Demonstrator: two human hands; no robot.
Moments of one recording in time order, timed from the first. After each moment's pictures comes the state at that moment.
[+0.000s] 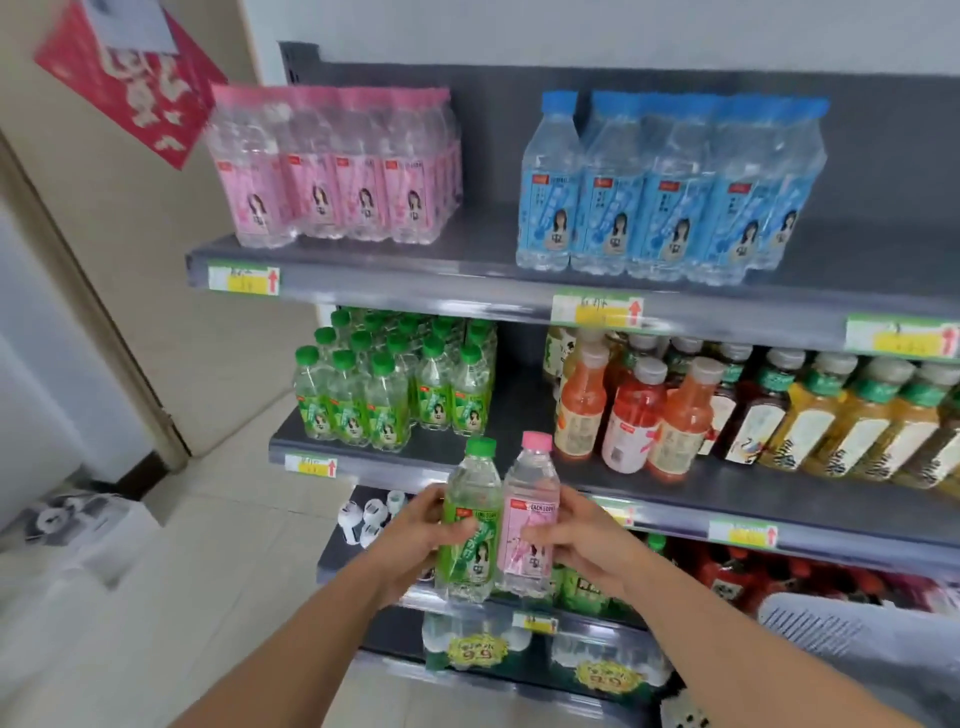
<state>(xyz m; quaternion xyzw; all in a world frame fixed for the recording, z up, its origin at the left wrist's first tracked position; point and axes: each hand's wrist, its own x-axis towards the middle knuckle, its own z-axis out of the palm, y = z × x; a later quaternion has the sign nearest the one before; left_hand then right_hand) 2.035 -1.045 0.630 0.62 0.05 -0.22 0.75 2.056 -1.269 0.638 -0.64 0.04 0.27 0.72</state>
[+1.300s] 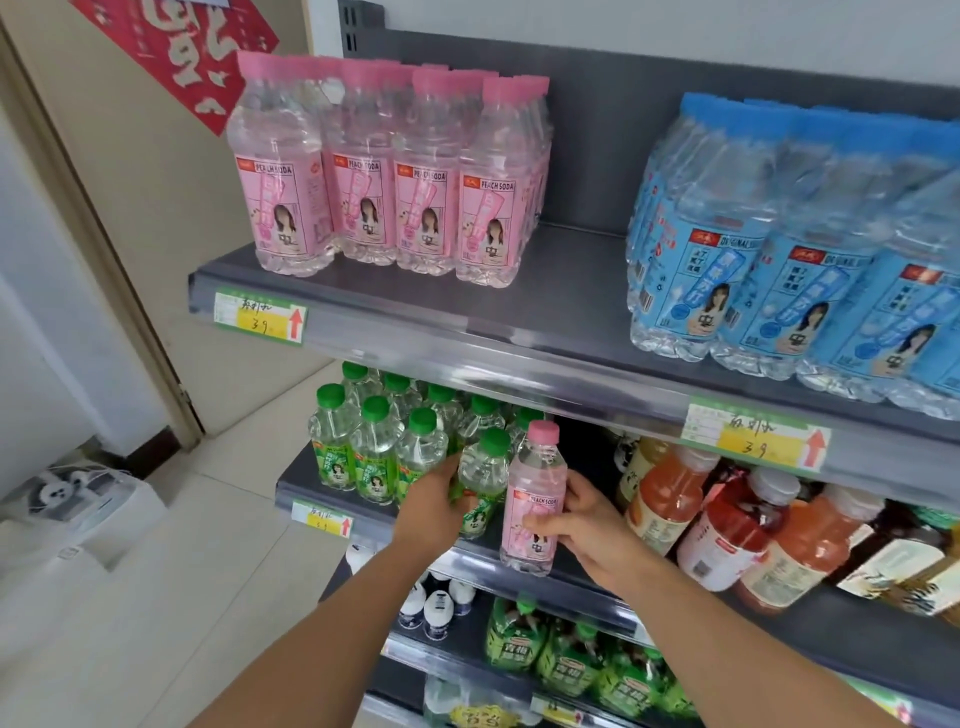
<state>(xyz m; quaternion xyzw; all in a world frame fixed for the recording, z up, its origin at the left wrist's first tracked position) 2.193 -1.006 0.626 0.91 0.07 0.03 0.41 2.206 -1.196 0.648 -0.68 0.04 0.23 0.70</state>
